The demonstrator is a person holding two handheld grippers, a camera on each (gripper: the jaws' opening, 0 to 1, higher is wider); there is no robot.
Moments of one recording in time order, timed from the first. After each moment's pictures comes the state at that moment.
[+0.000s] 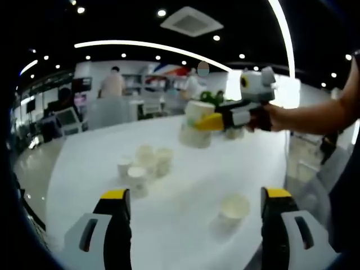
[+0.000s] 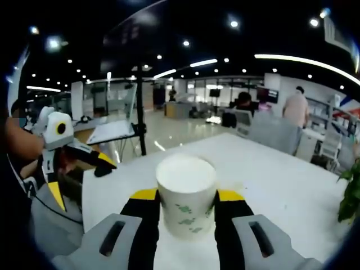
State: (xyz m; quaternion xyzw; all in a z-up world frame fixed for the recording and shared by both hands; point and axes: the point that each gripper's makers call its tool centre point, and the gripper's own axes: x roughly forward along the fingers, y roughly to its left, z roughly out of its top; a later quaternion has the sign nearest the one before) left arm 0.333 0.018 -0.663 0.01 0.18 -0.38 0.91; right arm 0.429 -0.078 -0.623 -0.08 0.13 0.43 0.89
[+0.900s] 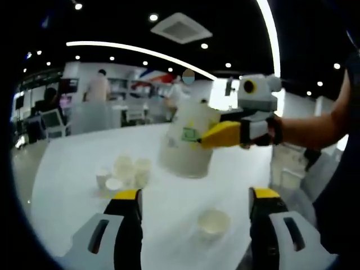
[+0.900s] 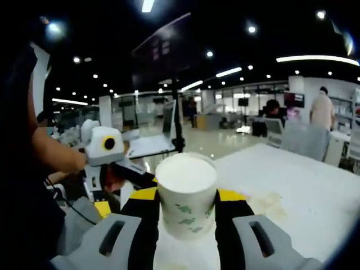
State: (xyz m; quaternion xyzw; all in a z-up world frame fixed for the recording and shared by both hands) left arm 0.322 -0.018 -0.641 -0.02 0.16 -0.45 0.88; right arm 0.354 -0.038 -0.590 -0.03 0.10 0.54 0.83
